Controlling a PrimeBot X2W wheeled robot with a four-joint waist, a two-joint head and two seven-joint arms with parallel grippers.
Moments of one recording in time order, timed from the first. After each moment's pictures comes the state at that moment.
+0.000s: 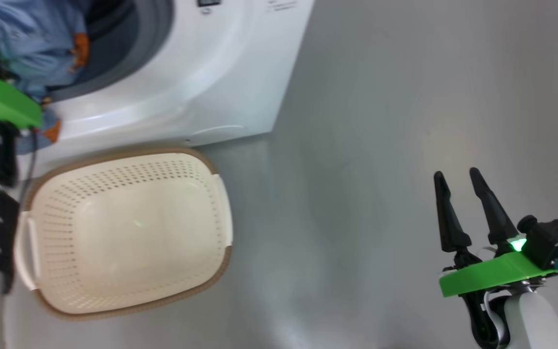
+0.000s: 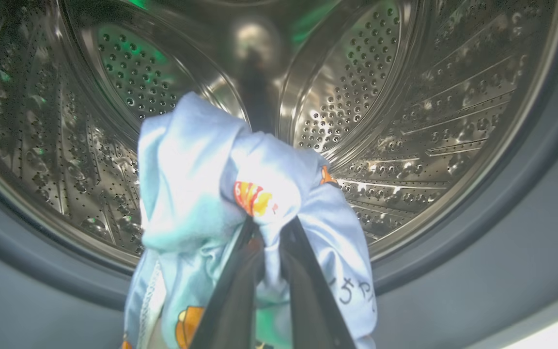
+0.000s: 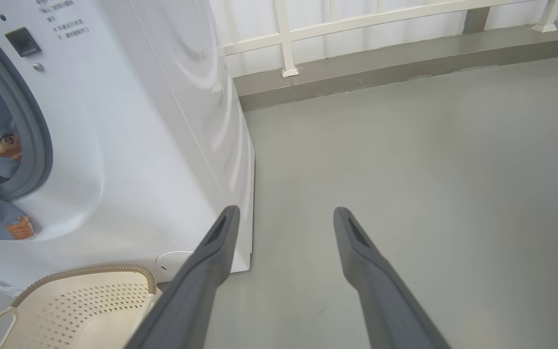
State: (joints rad) left arm -0.97 0.26 -0.12 0.76 -0.44 -0.13 -0.26; right arm -0.21 -0.07 -0.01 0.14 0.31 0.13 -0.26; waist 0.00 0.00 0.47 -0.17
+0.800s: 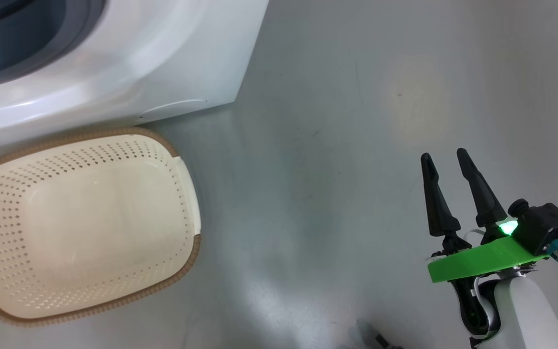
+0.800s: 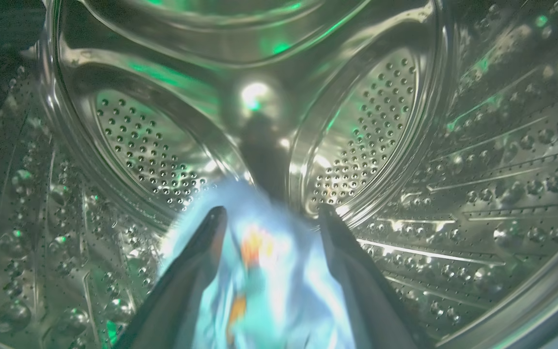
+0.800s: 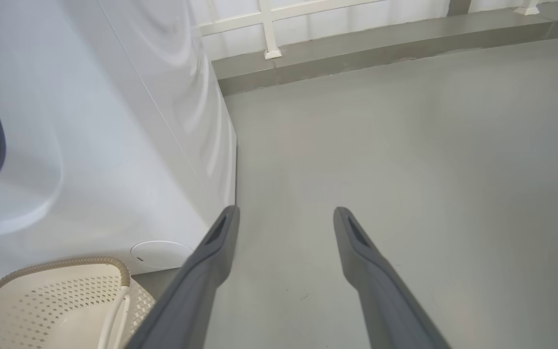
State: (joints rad) left arm -1.20 0.32 0.02 0.76 -0.26 -0.13 -0.26; right arm -0.27 -0.05 0.02 0.13 0.32 0.13 -0.26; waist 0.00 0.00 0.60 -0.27
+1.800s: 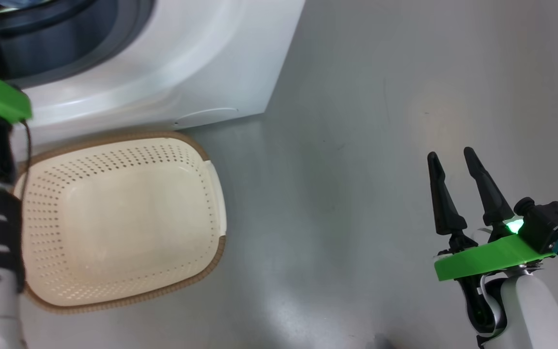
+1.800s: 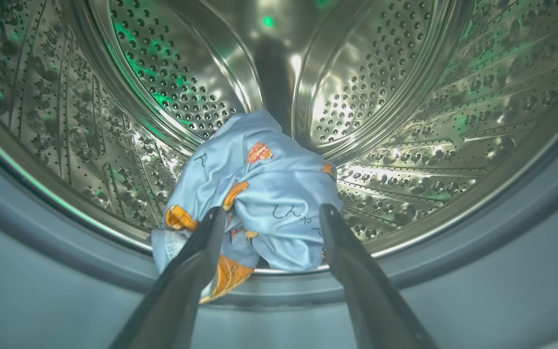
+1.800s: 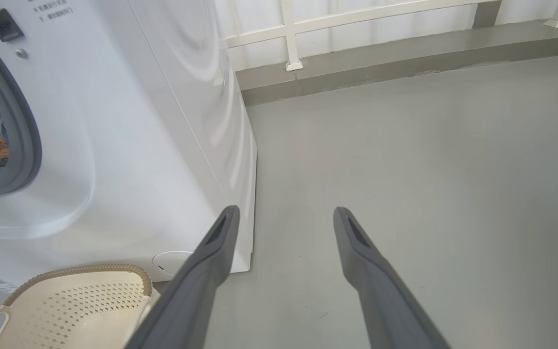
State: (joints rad) left arm -0.97 0.21 0.06 0.75 -0.30 -0.13 -0.26; right arm -0.27 -0.07 0.02 0.14 0.32 0.13 -0.26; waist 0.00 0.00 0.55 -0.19
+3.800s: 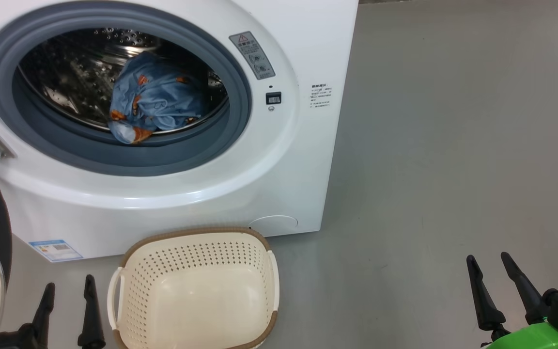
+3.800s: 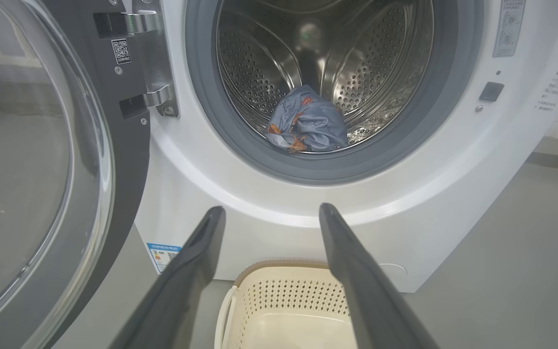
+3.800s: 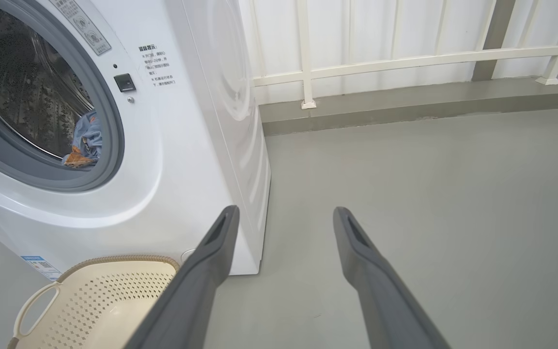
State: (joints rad) left arm 0.03 0.05 0.13 0.19 -0.23 -0.13 -0.26; right arm 0.03 -0.18 -0.04 0.18 0.32 0.13 -0.26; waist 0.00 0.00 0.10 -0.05
